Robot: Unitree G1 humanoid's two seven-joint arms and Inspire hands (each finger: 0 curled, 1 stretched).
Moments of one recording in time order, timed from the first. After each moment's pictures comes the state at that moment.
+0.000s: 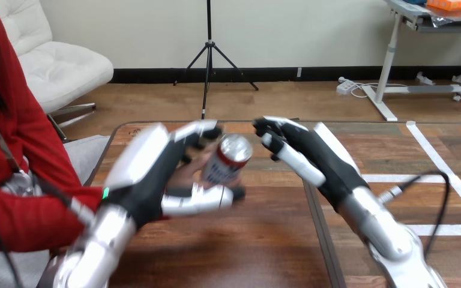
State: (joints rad) left arm -0.03 0.37 -0.15 -0.10 0.48 -0.14 -0.14; right arm -0.31 -0.24 0.12 0.42 -0.17 -0.23 0.19
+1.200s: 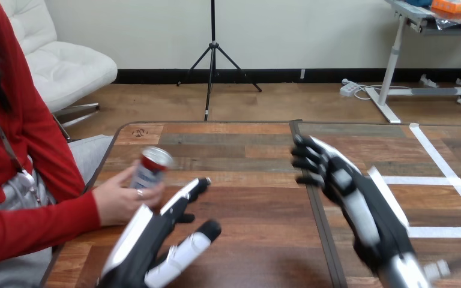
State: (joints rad) left arm 0.31 0.30 -0.15 -0.07 0.22 -0.37 -0.12; right arm 0.10 -0.23 0.03 0.18 0.13 -0.45 0.29
